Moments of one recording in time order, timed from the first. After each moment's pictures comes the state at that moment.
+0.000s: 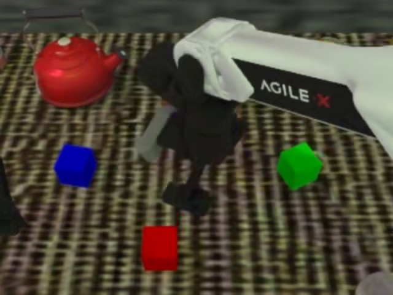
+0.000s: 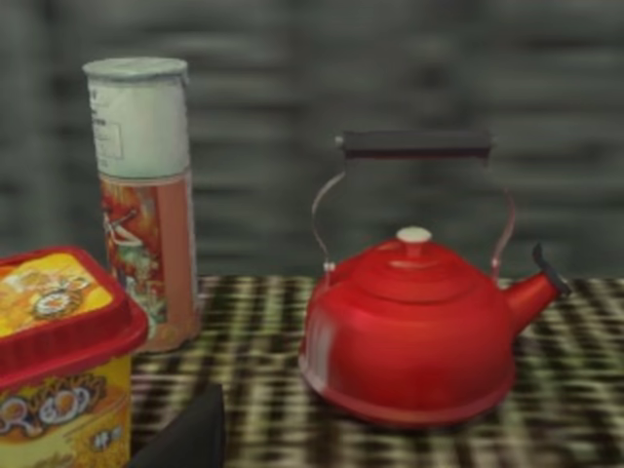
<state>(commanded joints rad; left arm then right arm) 0.00 0.00 0.00 0.00 0.00 0.00 0.78 2.27 1.91 -1.20 0.00 -0.37</state>
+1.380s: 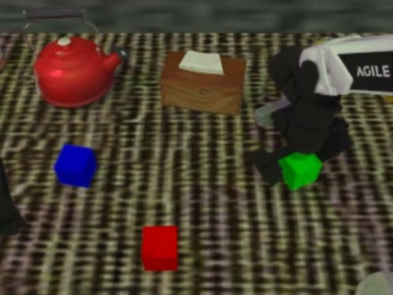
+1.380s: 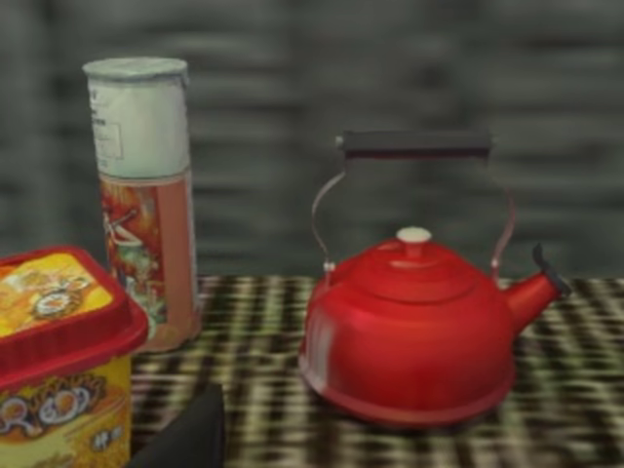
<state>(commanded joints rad) 0.00 0.00 0.00 0.00 0.00 0.00 0.39 2.30 1.56 -0.83 0.00 -0.05</state>
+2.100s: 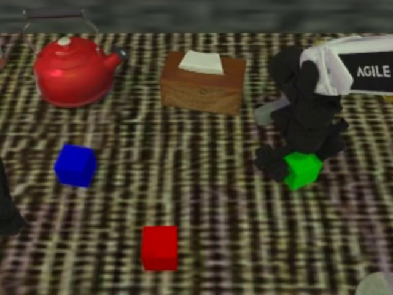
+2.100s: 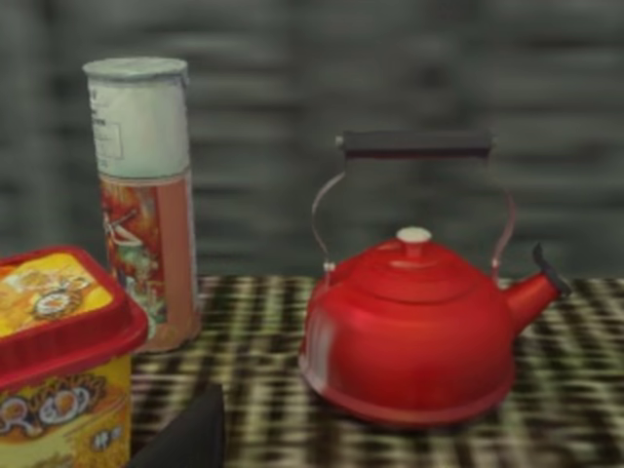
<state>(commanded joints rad) 0.00 0.00 0.00 0.00 0.00 0.00 0.39 2.30 1.56 -0.83 0.00 -0.05</state>
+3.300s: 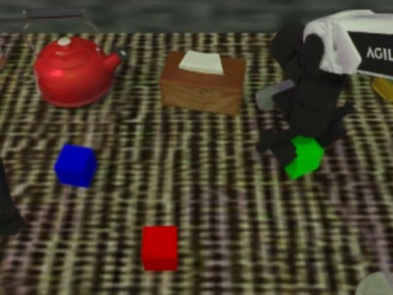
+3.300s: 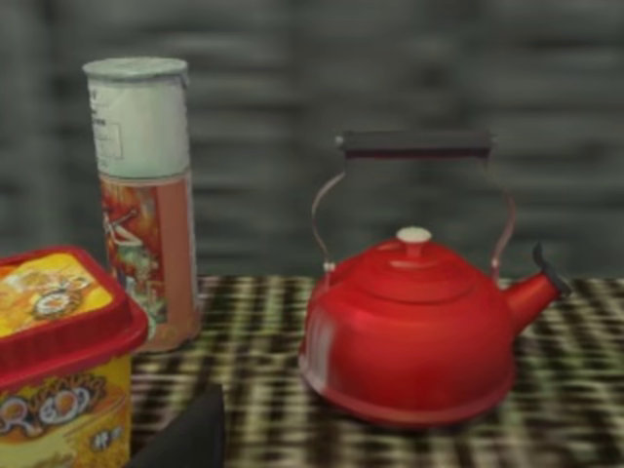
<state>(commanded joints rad) 0.00 0.00 0.00 0.00 0.00 0.00 0.40 2.22 1.65 -0.98 0.00 -0.05</state>
